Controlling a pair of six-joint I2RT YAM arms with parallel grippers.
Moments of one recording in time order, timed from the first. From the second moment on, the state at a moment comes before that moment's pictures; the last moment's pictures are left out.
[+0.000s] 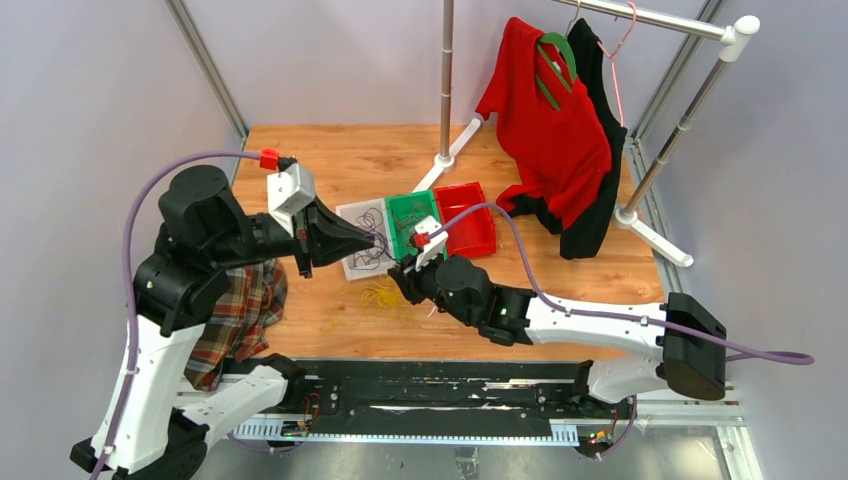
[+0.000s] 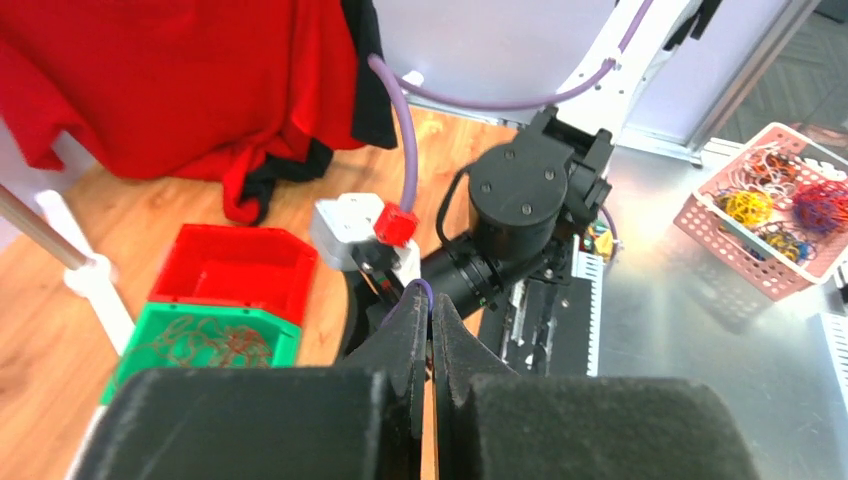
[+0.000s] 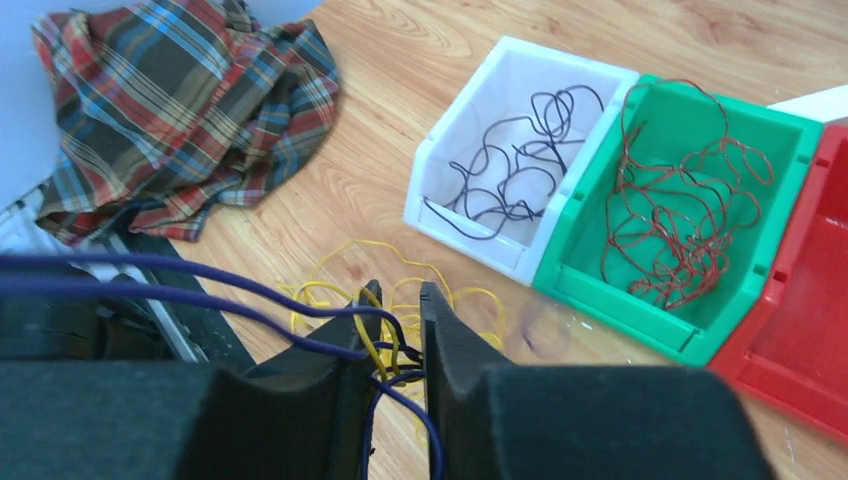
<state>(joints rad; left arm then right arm) -0.45 0.90 1.49 -0.76 0.89 0.06 1.24 1.34 0.90 0.24 0.37 0.25</state>
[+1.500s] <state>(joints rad) -0.45 1.04 2.16 -0.41 0.24 0.29 1.17 1.24 0.48 0.15 0.60 0.59</state>
